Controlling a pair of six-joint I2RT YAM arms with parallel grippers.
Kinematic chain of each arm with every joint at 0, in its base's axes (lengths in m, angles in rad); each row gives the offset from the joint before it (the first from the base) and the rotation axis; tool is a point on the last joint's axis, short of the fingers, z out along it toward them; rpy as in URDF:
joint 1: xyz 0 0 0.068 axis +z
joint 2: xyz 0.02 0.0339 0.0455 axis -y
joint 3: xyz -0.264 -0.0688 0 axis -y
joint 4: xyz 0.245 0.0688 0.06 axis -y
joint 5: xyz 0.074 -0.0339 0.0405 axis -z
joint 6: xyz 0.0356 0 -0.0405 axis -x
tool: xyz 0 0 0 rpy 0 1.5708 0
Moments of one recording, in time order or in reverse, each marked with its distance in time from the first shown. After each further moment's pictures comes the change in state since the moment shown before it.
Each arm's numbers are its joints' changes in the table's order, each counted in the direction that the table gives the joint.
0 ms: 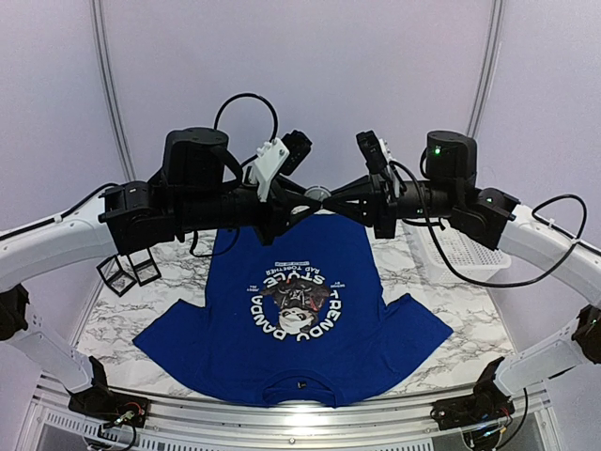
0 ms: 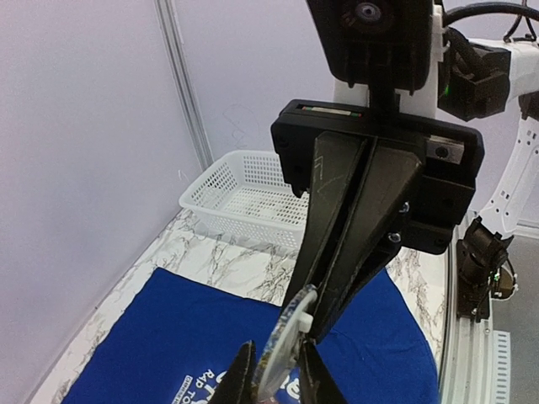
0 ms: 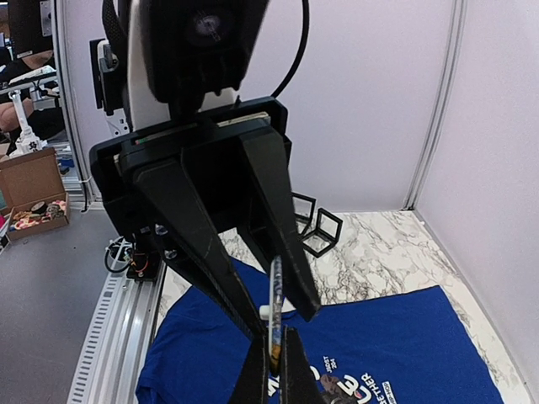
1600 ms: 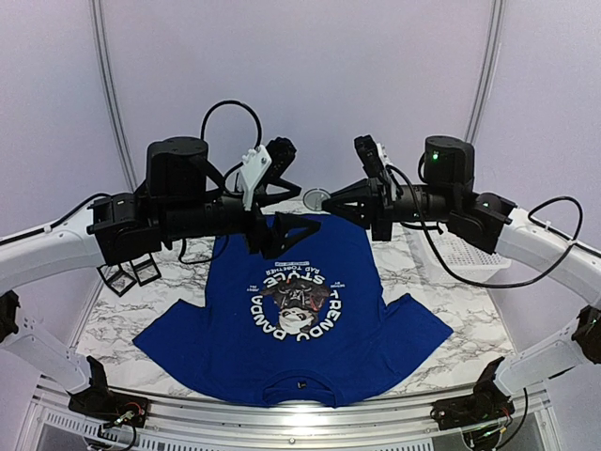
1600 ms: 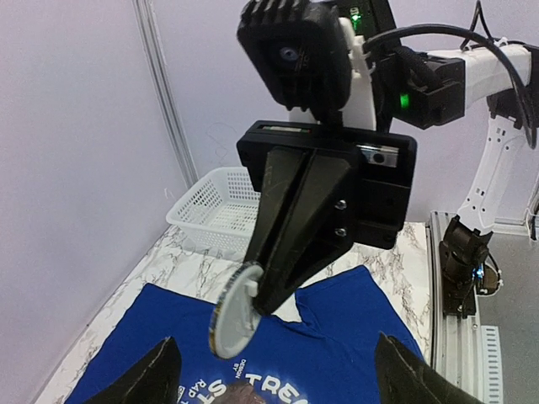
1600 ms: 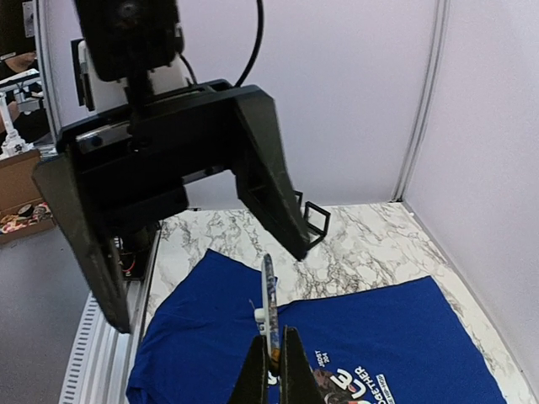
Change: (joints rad) left arm 0.006 0.085 -0.135 0.112 0.080 -0.019; right arm -0.008 0.000 -0.035 0.036 0.034 -0.013
